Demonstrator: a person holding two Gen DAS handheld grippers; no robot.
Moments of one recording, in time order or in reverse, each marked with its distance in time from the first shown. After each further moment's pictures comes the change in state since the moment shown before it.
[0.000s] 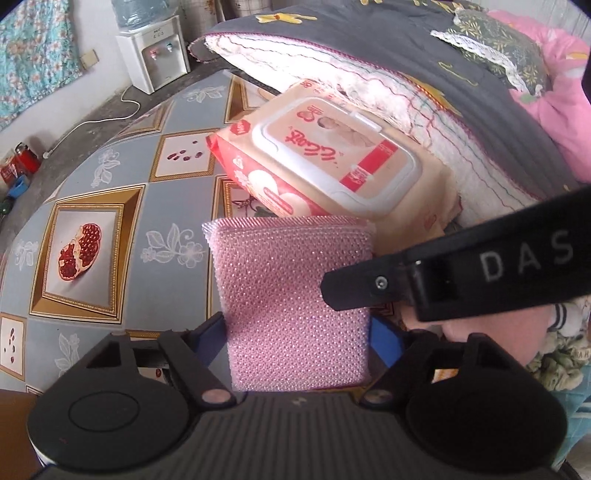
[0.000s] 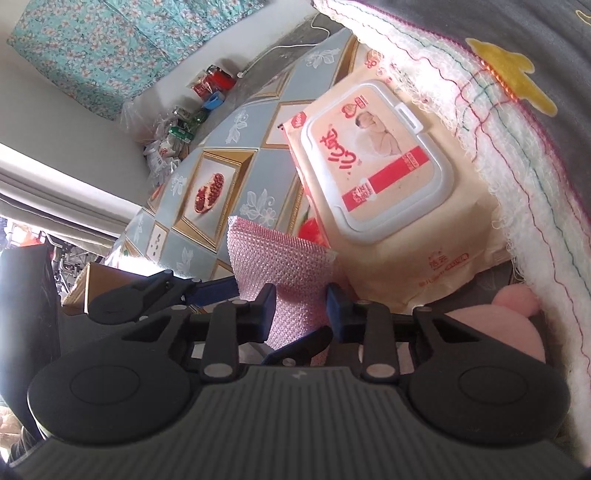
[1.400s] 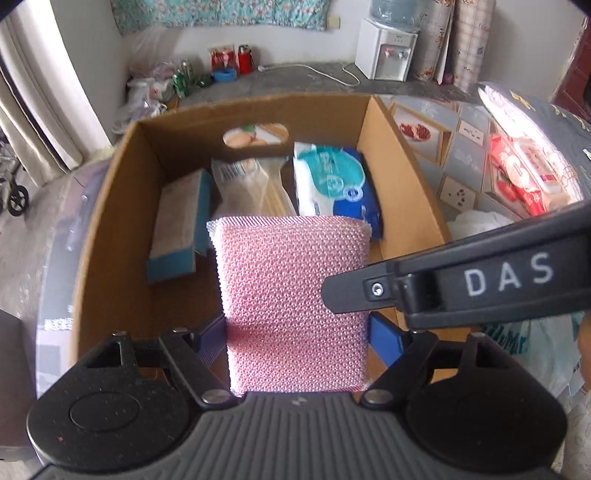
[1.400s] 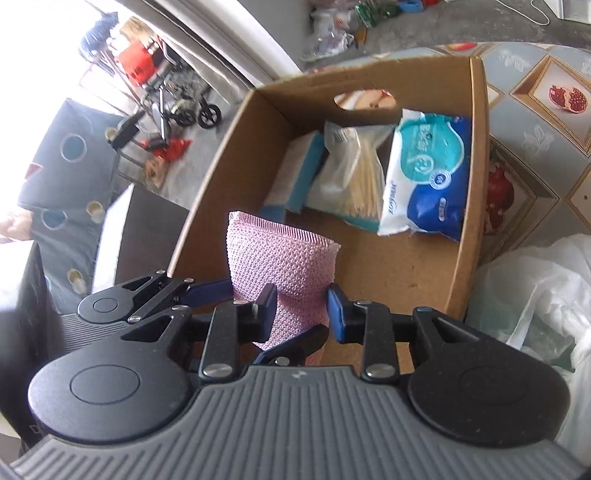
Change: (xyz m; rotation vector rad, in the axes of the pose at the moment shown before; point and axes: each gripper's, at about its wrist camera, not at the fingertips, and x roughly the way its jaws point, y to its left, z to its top) left arm -0.221 0.154 -0.276 -0.567 -0.036 0.260; right arm 0.027 0.333 -0.197 -0.518 0.314 0.172
